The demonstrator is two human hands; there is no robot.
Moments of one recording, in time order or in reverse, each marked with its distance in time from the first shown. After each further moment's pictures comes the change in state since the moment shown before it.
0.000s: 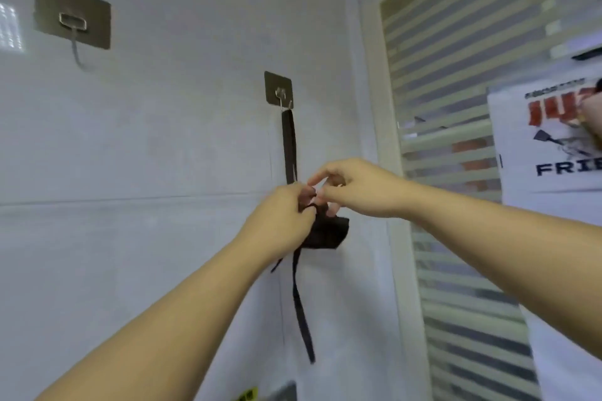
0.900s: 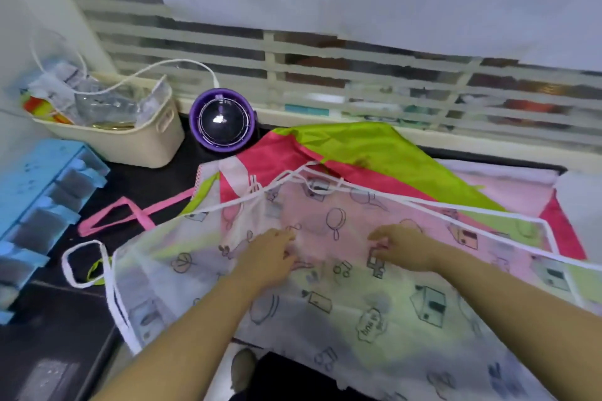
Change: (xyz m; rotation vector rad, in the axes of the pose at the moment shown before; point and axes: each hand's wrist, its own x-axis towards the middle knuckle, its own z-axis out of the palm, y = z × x) left_hand -0.479 0.156 0.413 -0.124 -1.350 0.038; right_hand -0.719 0.198 0.095 -0.058 -0.636 1.348
